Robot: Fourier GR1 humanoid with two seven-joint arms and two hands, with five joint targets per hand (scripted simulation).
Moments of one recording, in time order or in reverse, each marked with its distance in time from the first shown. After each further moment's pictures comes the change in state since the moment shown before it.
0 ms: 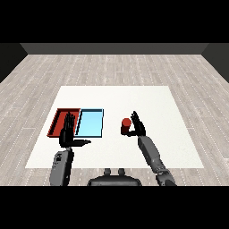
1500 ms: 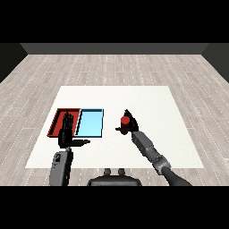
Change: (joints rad) left arm 0.007 -0.002 0.009 -0.018 -0.005 0.013 -0.007; right arm -0.267 0.002 0.204 0.398 -0.273 -0.143 -0.128
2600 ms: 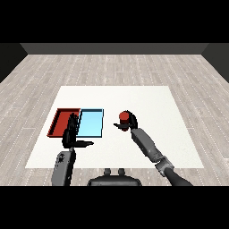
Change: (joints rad) left arm 0.001 -0.010 -0.056 0.012 -0.012 -0.010 0.005; right arm 0.032 -0.044 0.114 -0.235 0.078 -0.235 0.077
